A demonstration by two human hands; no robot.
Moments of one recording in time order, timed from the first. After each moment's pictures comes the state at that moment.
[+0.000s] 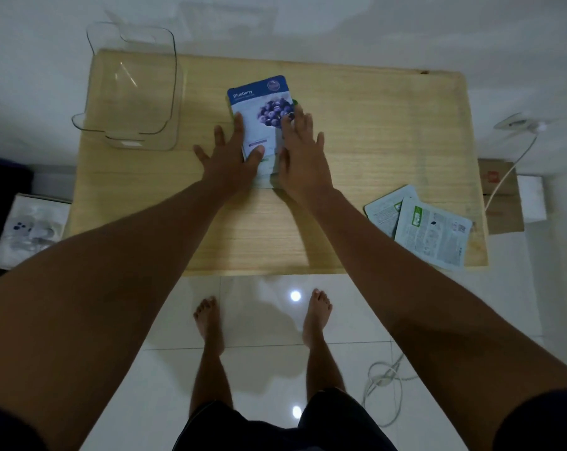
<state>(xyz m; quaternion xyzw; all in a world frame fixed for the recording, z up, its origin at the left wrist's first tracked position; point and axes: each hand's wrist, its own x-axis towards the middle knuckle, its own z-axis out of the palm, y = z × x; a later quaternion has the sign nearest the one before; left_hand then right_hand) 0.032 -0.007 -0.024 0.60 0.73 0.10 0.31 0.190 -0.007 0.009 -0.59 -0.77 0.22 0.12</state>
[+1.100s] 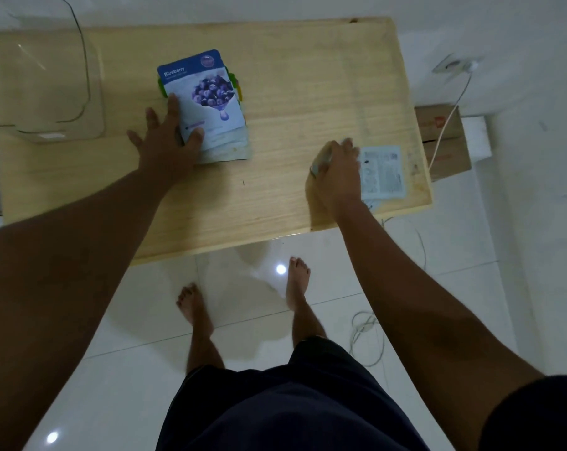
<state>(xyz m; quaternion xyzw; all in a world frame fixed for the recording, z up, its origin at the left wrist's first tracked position) 0.027 -0.018 -0.027 0.63 0.72 0.09 0.27 0.329 -0.078 -0.009 -0.80 -0.56 0.23 0.07</state>
